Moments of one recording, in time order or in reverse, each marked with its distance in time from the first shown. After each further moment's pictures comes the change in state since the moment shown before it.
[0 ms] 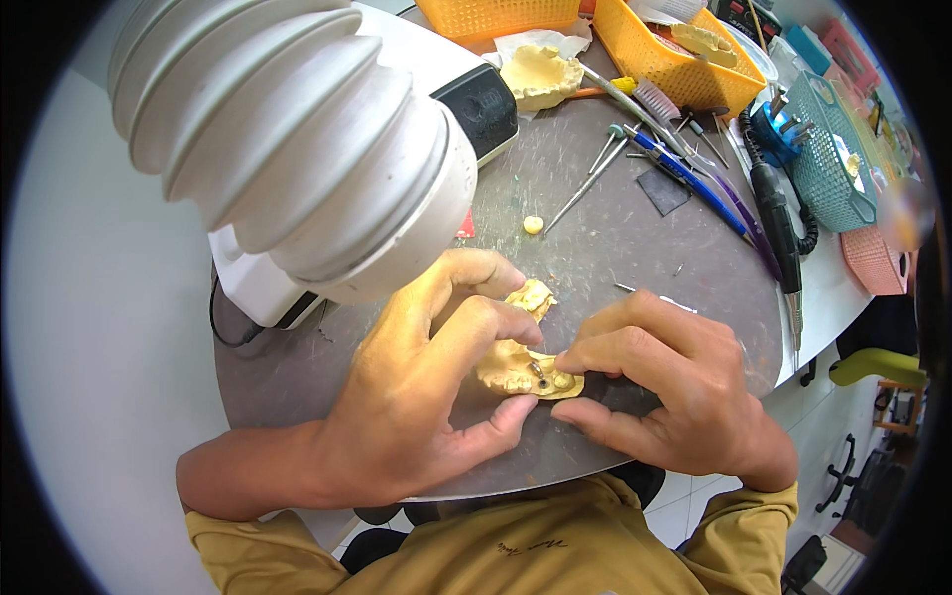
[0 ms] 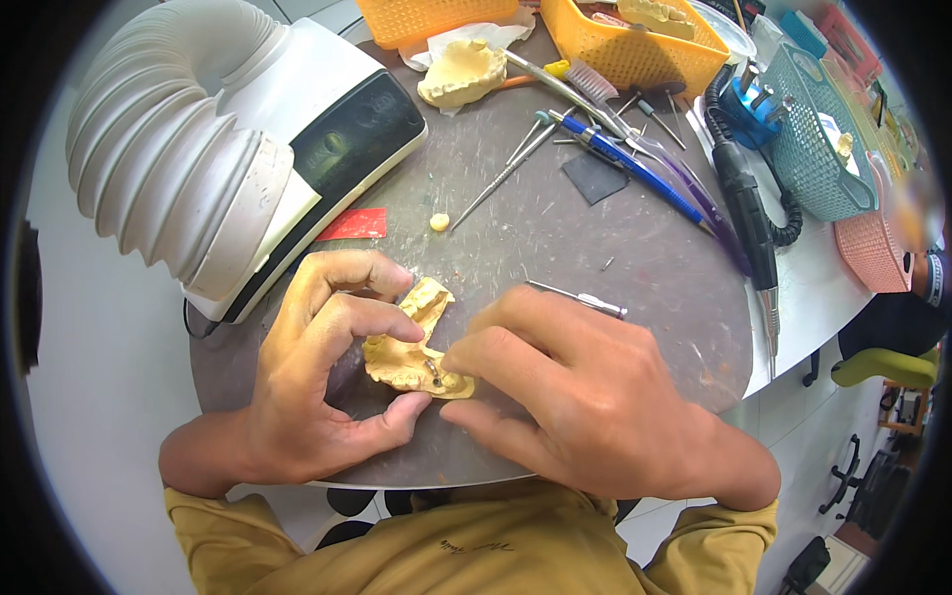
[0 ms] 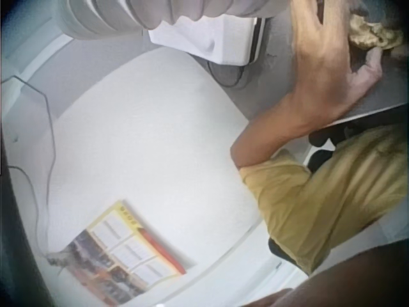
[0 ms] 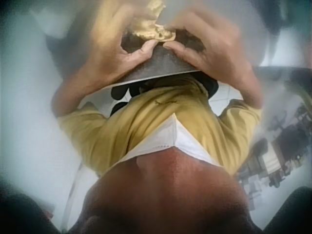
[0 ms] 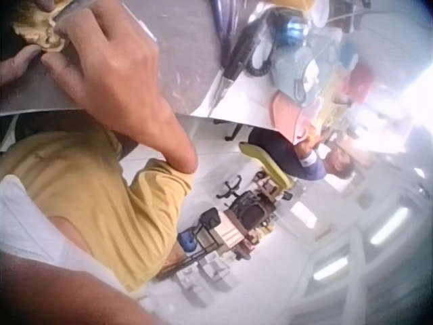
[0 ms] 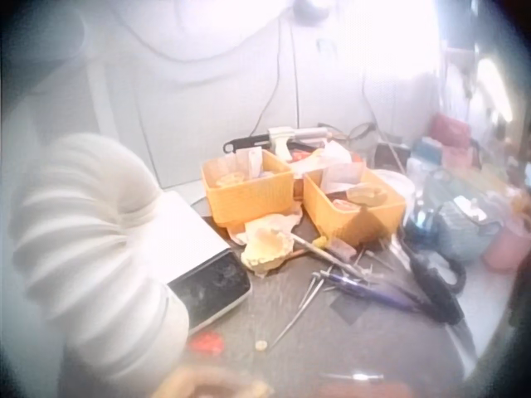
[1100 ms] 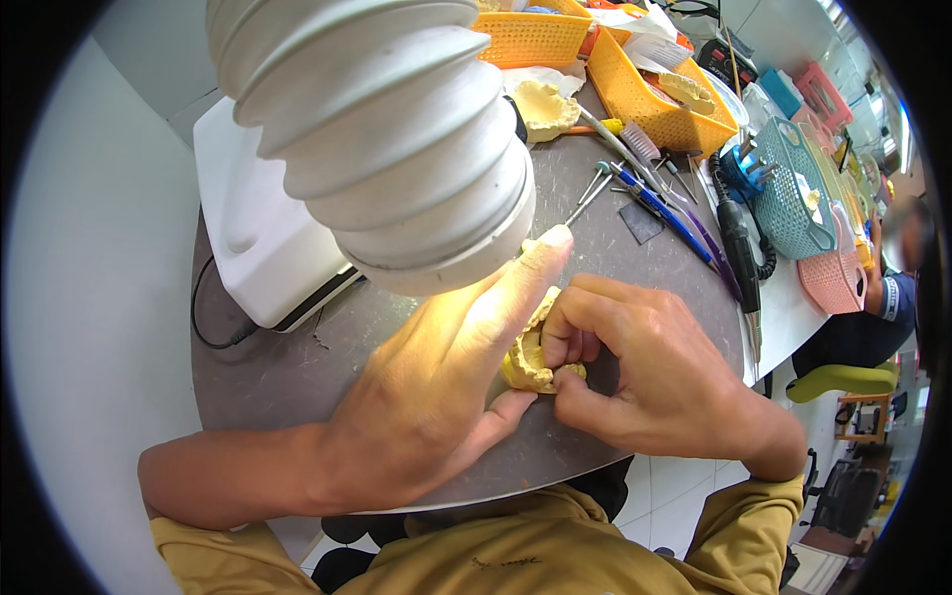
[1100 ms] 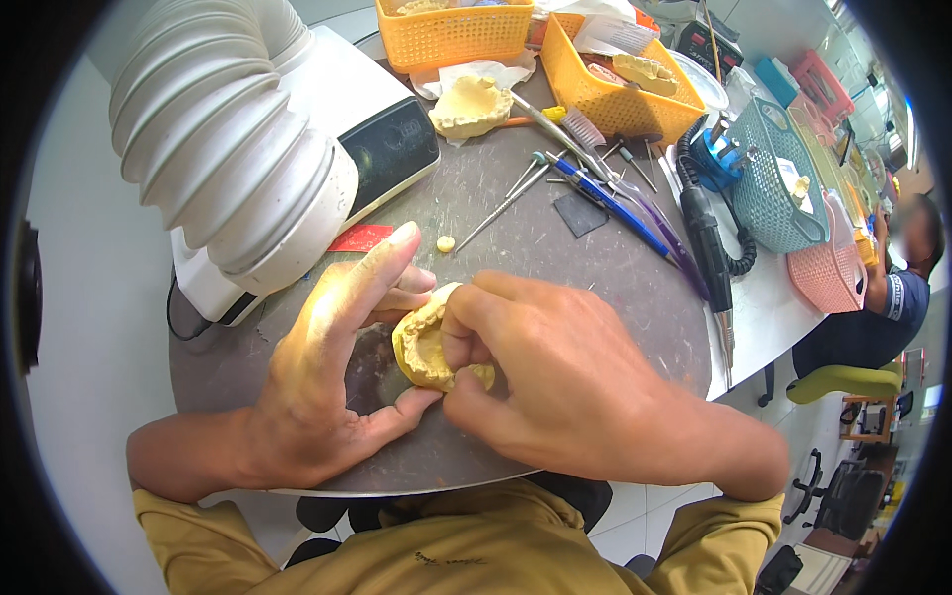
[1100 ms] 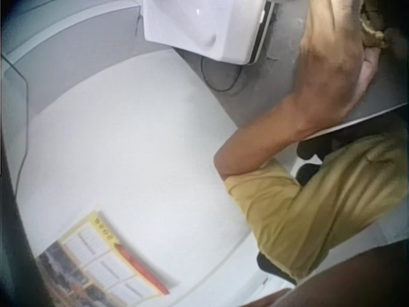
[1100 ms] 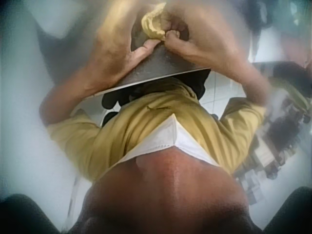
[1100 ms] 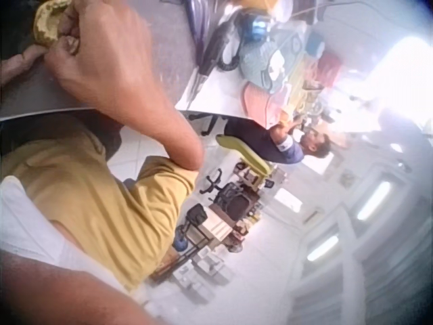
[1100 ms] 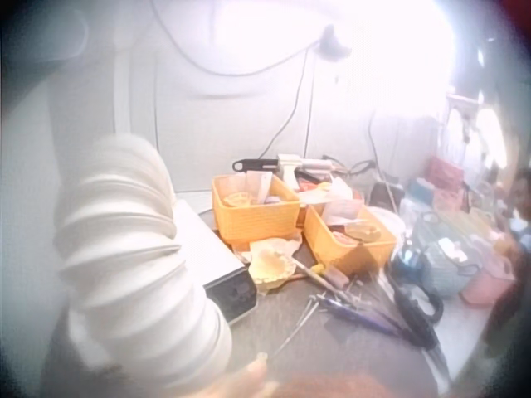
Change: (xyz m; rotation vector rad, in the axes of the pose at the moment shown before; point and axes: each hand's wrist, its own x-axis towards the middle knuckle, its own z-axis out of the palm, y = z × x) left_hand -0.003 -0.006 0.011 -0.097 0.123 0.077; right_hand 0.034 -0.010 -0.009 0.016 -0.286 0.280
